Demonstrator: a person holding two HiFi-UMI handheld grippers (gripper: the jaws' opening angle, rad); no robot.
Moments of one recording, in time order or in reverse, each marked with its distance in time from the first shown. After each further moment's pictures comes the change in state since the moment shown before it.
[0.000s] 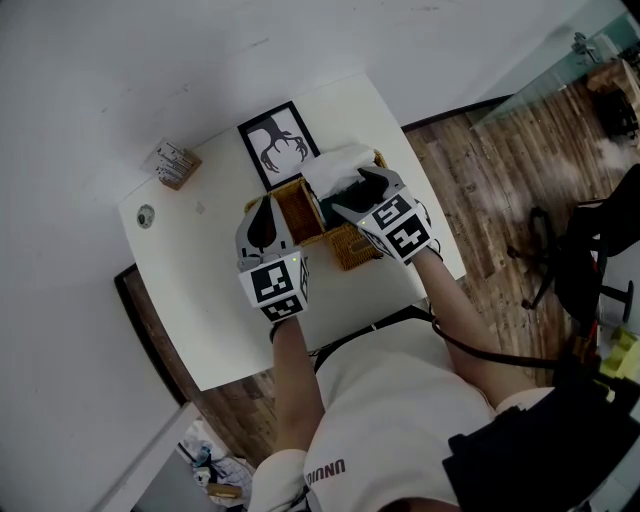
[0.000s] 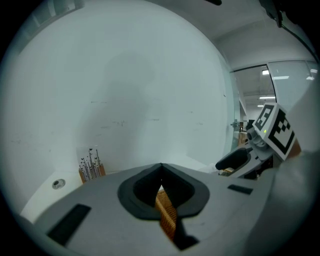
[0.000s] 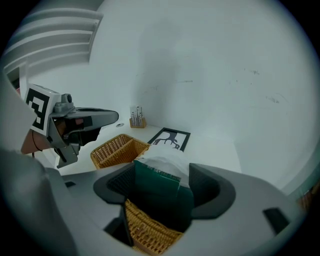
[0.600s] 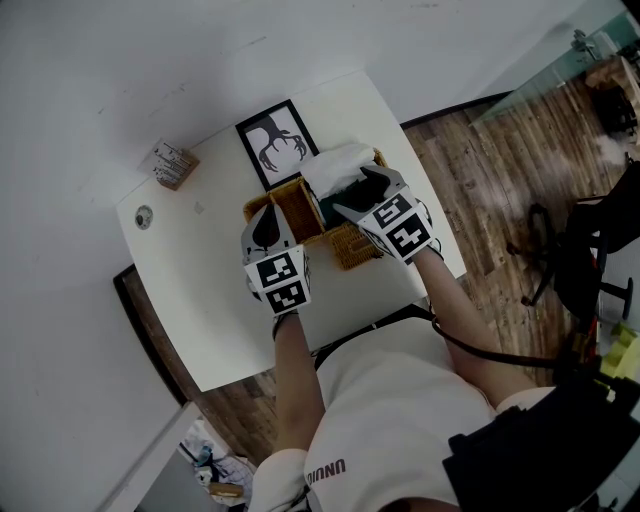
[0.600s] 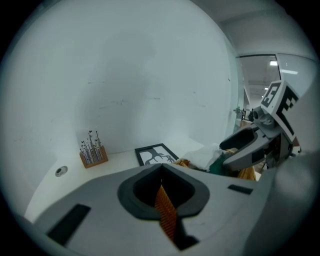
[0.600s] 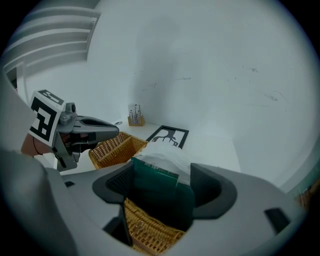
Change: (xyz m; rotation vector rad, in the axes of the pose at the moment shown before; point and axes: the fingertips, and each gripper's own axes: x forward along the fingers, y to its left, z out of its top) left arm 0.010 -0.002 -0.048 0.008 0.205 0.010; right arm 0.001 -0.002 -0.006 0.012 0.022 -0.009
